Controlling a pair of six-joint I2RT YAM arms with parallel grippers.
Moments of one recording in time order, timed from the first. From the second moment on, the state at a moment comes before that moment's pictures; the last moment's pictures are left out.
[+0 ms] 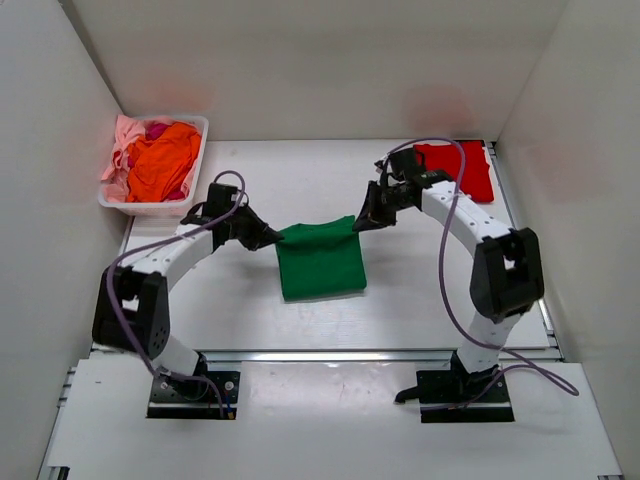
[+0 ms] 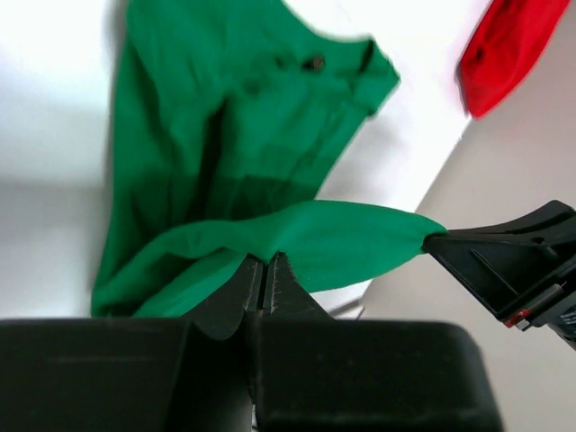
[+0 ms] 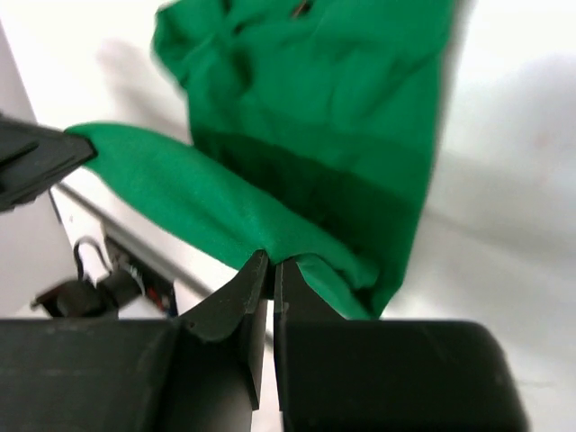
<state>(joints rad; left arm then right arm) -0.24 1.49 0.95 -0.31 0.40 -1.05 0.34 1.75 1.42 -0.67 -0.51 0.49</state>
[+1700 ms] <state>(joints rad) -0.27 2.02 1.11 0.18 0.43 -1.15 0.28 2.05 1.38 -0.28 -0.60 0.42</state>
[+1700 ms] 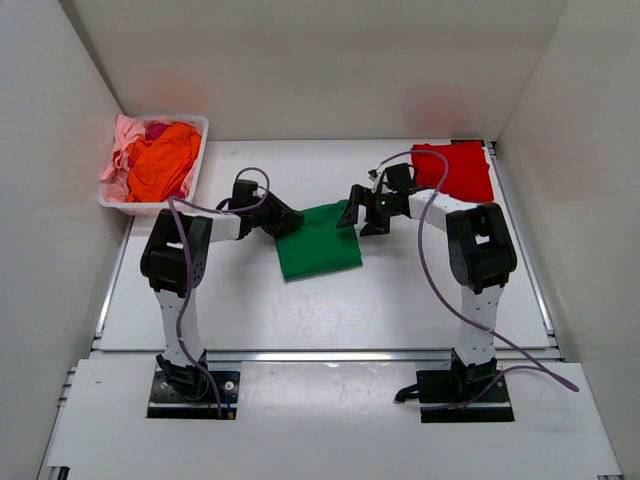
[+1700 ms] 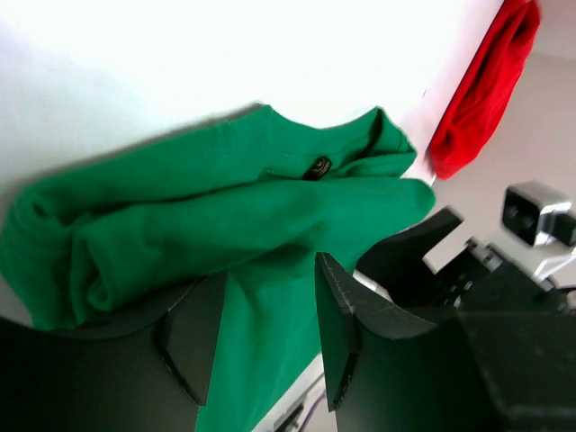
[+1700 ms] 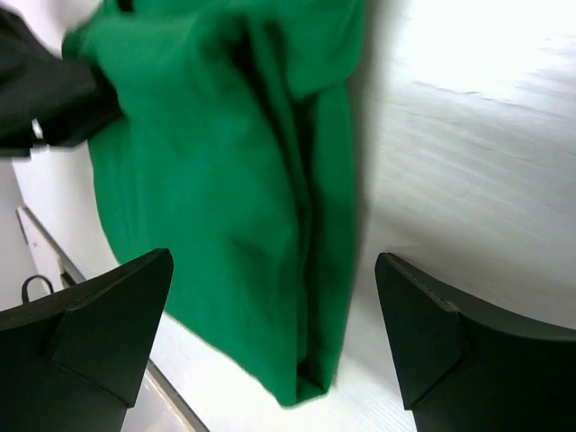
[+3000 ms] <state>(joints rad) -0.17 2.09 1.14 0.32 0.54 -1.29 0.15 2.26 1.88 -0.48 -0.77 0.34</state>
